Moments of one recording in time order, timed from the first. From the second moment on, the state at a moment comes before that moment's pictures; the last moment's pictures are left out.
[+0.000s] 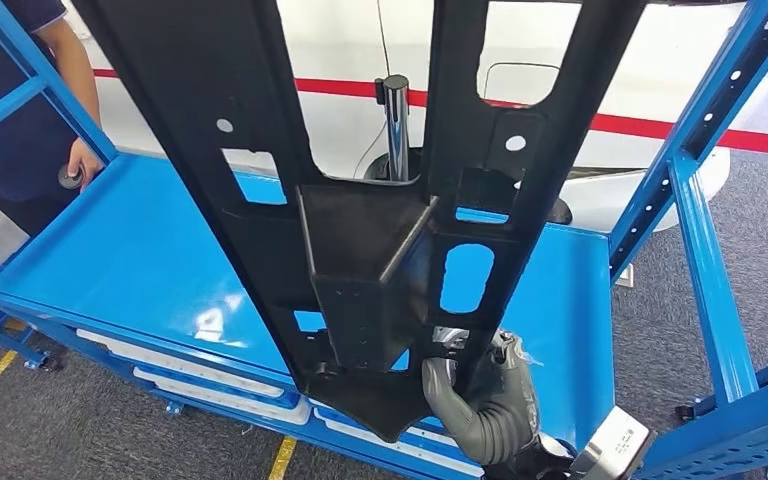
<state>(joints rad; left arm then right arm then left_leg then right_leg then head) -0.12 -0.03 -1.11 -0.21 0.84 -0.06 -0.48 -0.35 -0.11 0.89 -2.14 -0.15 -0.42 -0.23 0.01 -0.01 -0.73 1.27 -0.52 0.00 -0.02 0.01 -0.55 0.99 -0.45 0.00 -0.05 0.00</state>
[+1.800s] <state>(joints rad) -0.14 -0.08 -1.15 -0.21 0.77 -0.04 -0.44 -0.15 -0.18 0.74 -2.23 -0.21 -0.43 -0.32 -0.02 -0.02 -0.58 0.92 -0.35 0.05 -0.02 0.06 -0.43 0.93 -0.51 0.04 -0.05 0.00</state>
